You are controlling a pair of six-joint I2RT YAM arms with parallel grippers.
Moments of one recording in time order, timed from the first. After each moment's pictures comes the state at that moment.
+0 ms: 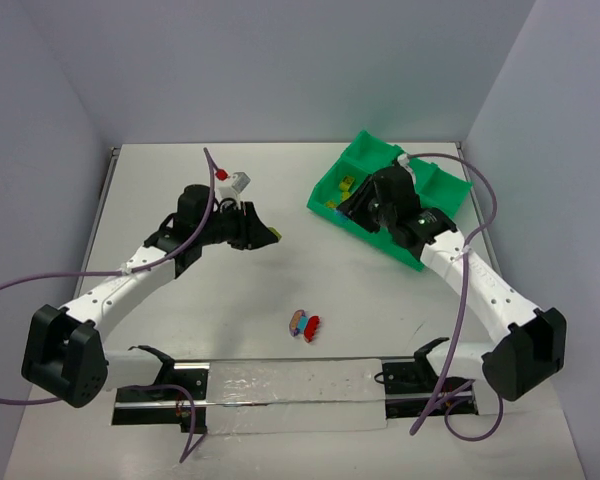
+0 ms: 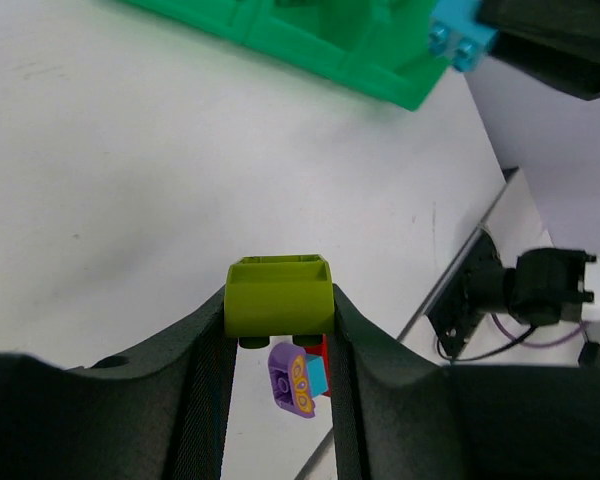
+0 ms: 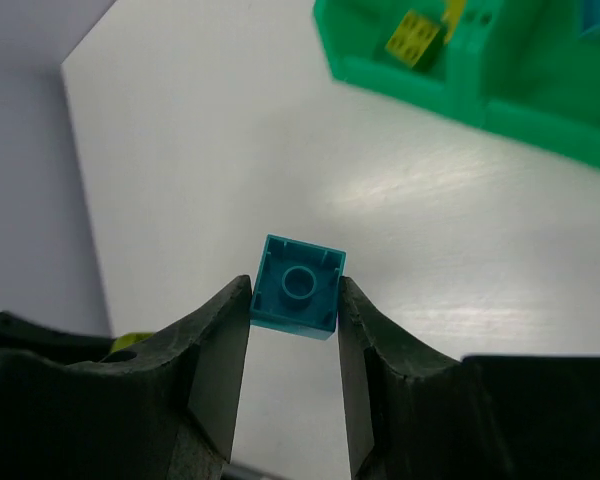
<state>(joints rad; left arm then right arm) -0.49 1.28 0.88 -0.09 0.50 -0.47 0.45 1.23 1.10 -0.47 0.07 0.94</state>
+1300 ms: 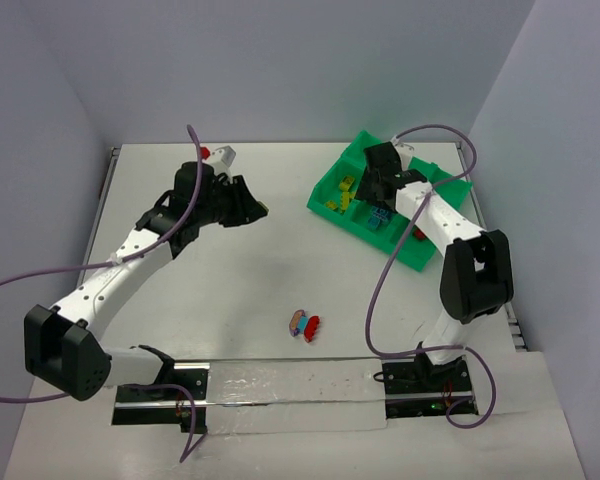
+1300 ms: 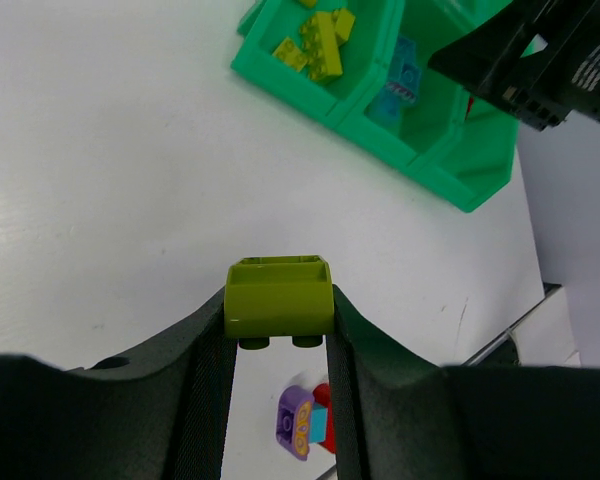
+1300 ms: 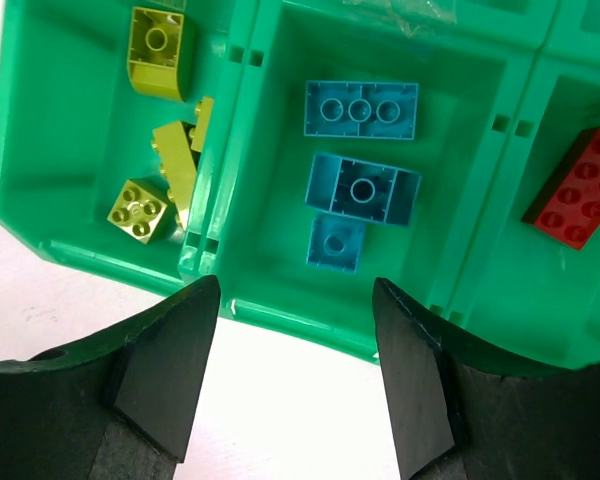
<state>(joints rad) -0.49 1.31 1.13 -0.34 0.22 -0.55 0.29 1.70 1.35 -0.54 0.36 0.59</state>
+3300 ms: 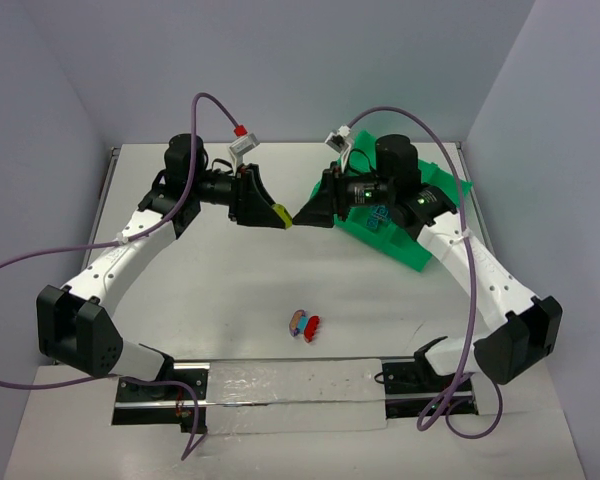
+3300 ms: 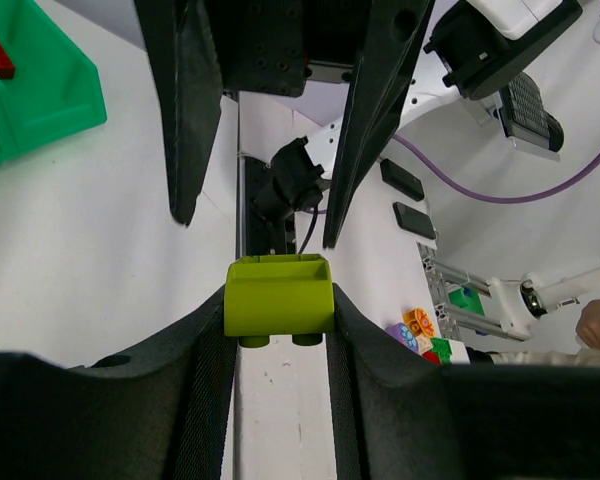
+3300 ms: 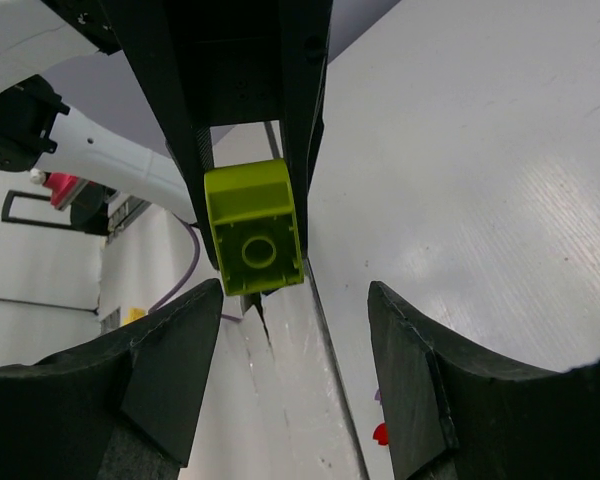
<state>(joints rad) -0.42 1.43 1.26 -0.02 1.31 -0.47 0.47 1.33 1.32 -0.33 -0.93 0.37</state>
